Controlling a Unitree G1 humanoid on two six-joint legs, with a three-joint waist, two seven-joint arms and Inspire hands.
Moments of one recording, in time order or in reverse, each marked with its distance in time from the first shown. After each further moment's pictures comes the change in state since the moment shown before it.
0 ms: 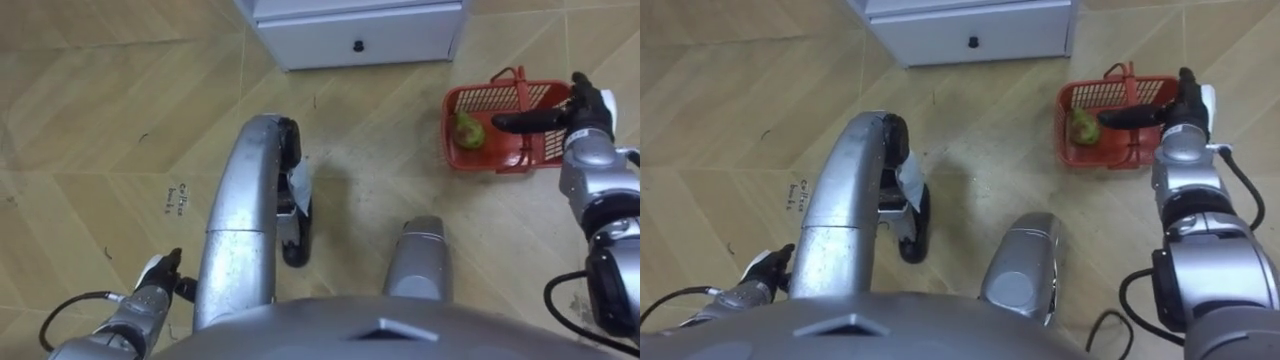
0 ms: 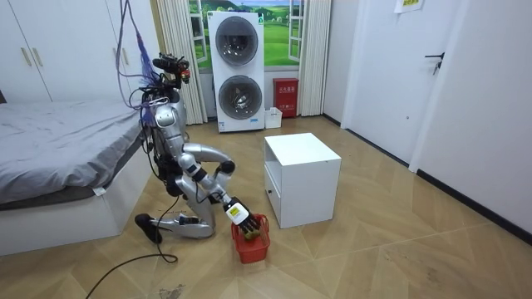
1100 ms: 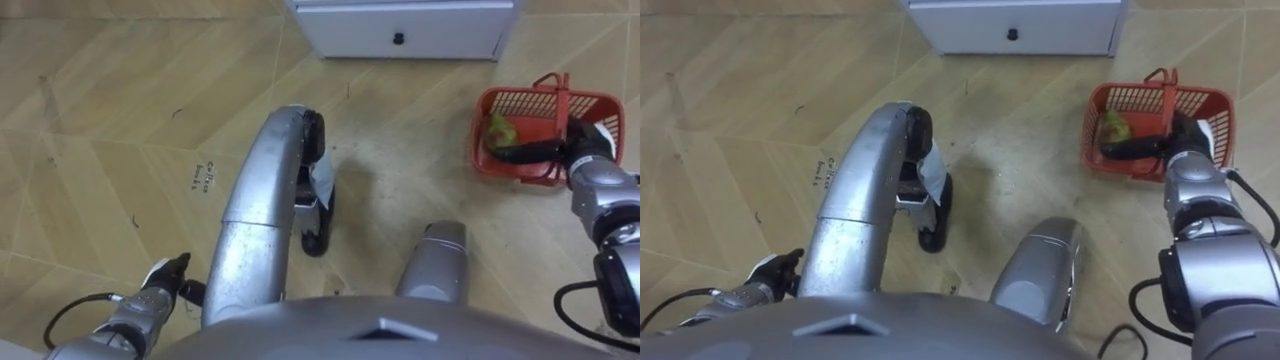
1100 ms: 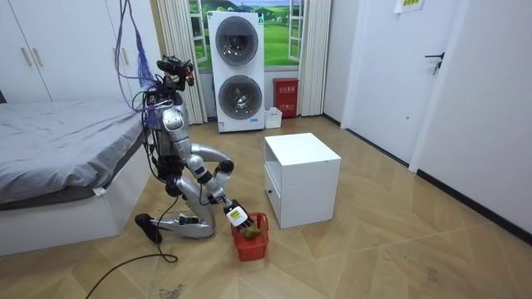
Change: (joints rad) left arm 0.003 0.000 -0.031 0.000 -0.057 0.025 -0.071; right arm -0.016 -0.042 0.042 0.138 0.079 0.001 0.103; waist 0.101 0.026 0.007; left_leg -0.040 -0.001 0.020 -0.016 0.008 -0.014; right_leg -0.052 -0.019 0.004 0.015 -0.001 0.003
